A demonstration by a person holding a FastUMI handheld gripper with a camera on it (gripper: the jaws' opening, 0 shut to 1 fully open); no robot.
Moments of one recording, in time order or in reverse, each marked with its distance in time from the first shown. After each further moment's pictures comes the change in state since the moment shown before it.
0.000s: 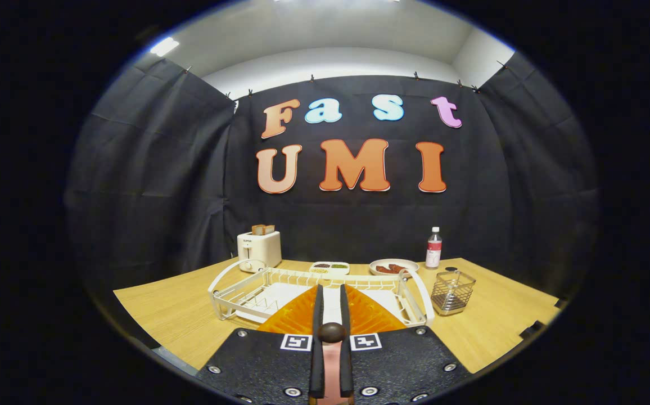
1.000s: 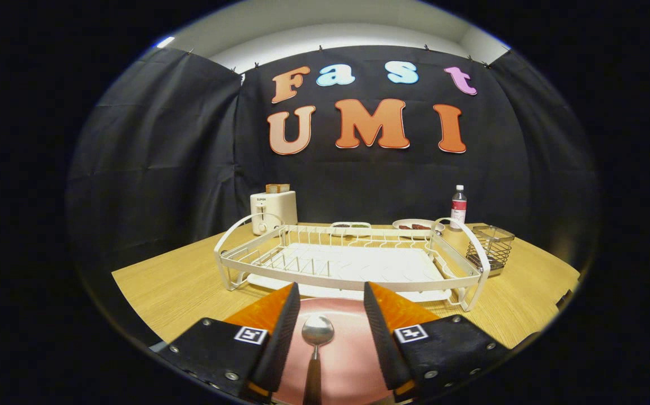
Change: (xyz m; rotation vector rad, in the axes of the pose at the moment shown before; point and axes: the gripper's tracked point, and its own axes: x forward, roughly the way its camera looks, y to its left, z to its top) arm 0.017 0.029 -0.073 0.015 0.172 0.052
